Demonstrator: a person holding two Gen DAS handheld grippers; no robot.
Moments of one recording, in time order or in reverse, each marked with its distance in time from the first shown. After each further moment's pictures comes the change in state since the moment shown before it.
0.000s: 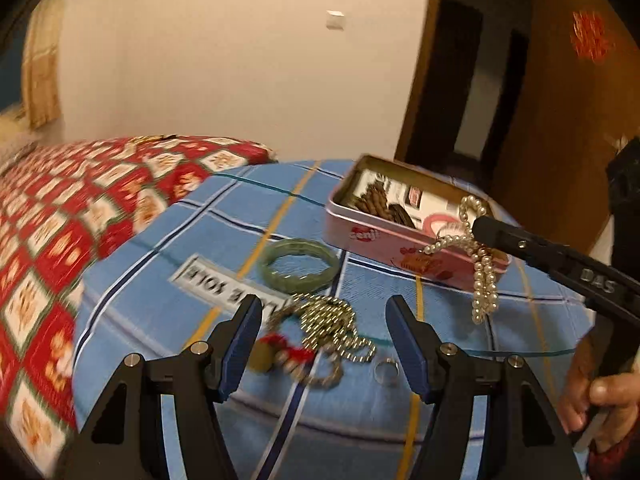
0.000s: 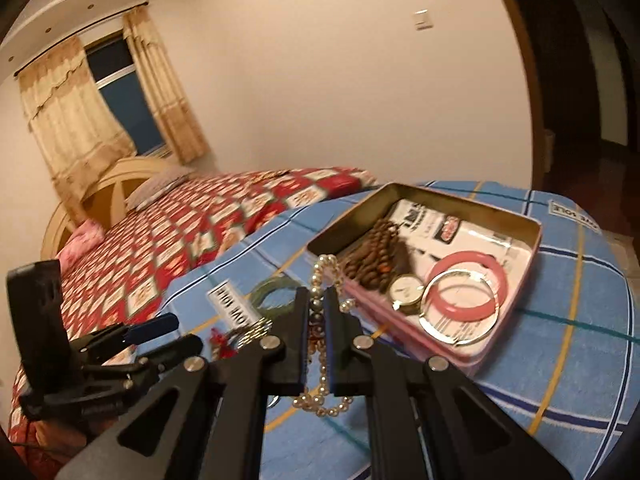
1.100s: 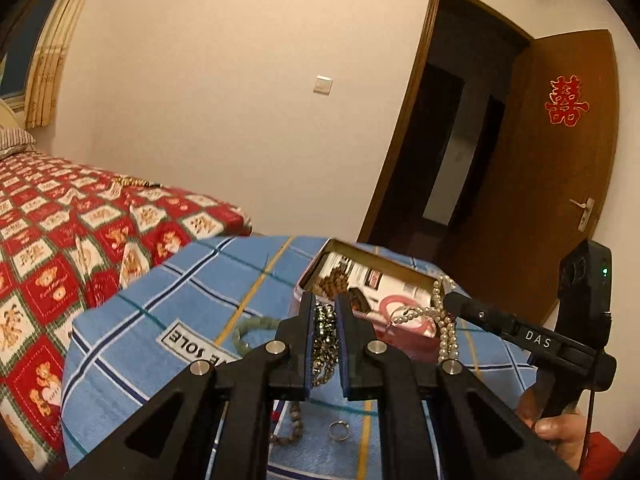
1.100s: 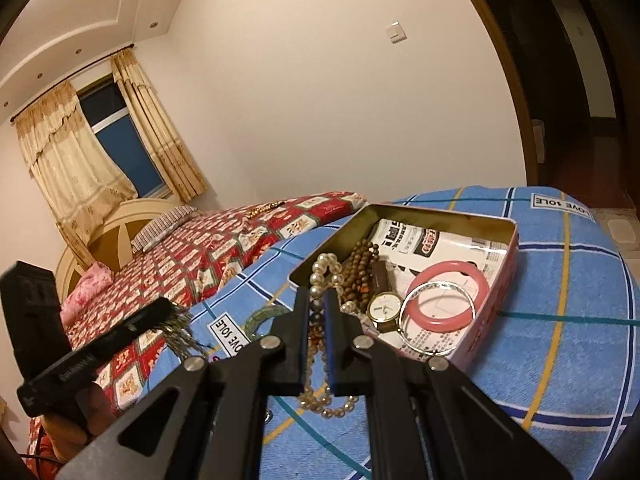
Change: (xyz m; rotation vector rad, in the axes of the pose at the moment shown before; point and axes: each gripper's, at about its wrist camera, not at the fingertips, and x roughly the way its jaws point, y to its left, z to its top) left arm -0.050 0.010 0.026 -0.100 -0.262 -0.148; right arm -0.021 -0.031 0.003 0.106 -0.100 0.039
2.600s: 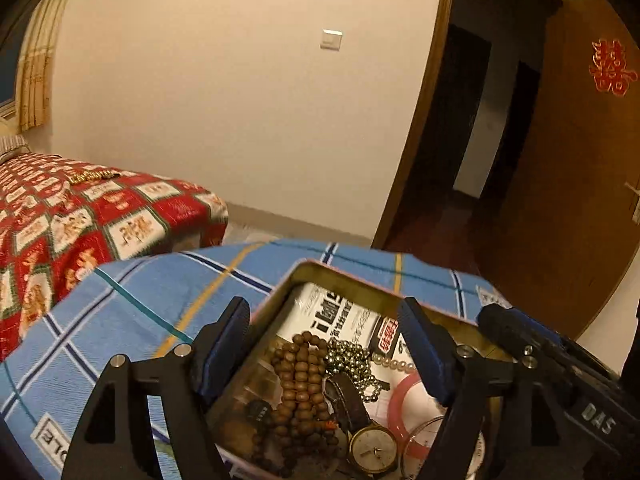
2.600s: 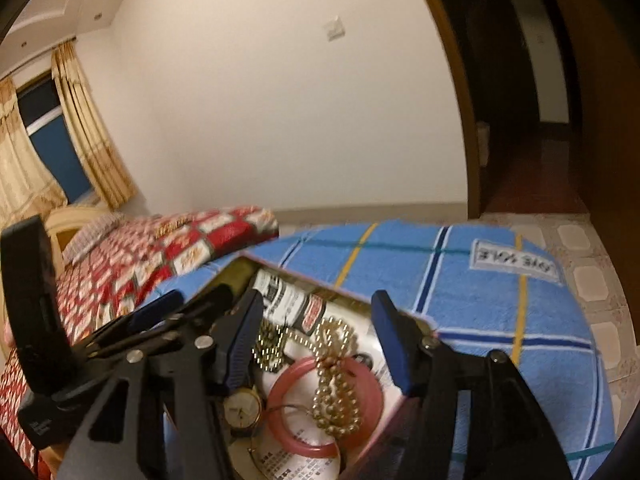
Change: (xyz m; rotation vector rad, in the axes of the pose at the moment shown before) left arm 0.184 -0.043 0.035 0.013 0.111 0.134; right arm 0.060 -0.081 0.057 0.007 -0.005 -0.250
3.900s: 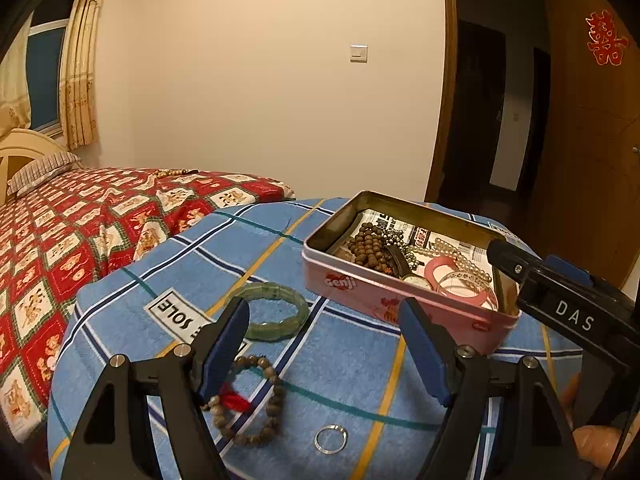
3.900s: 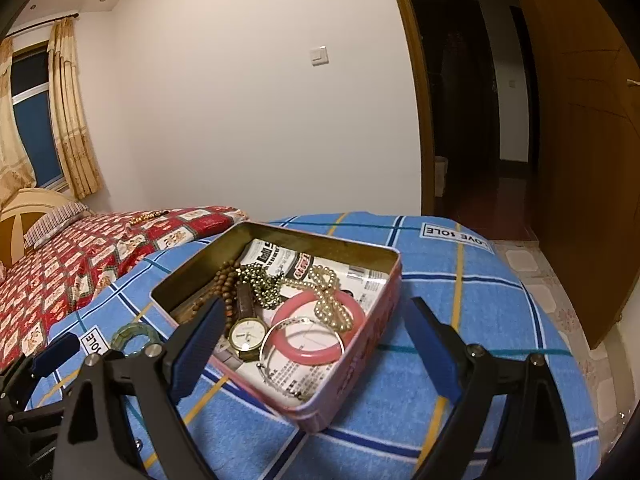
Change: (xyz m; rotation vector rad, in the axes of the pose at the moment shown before) left arm -0.117 0.010 -0.089 0.059 -0.037 0.183; right arm -0.056 0.044 -0.054 -0.088 -0.072 -0.194
